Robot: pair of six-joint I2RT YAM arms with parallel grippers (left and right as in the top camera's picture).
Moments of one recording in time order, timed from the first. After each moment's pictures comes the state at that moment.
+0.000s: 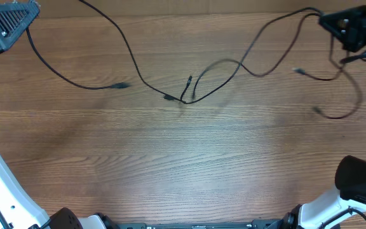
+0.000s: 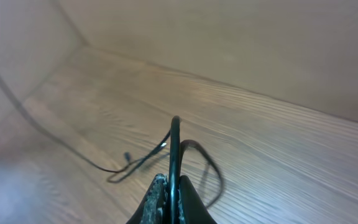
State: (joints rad) left arm 0.57 1.52 1.87 -0.28 1.56 -0.86; right arm -0.34 1.85 2.29 -1.39 -0.96 -0.53
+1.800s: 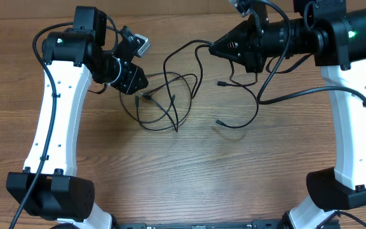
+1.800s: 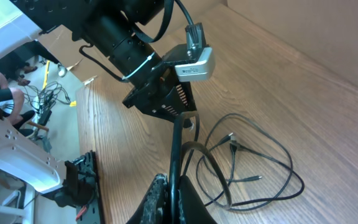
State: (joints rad) left arm -0.09 1.76 1.85 -1.36 0.46 0.41; right arm 0.24 1.82 2.36 -1.43 -0.93 -0.41
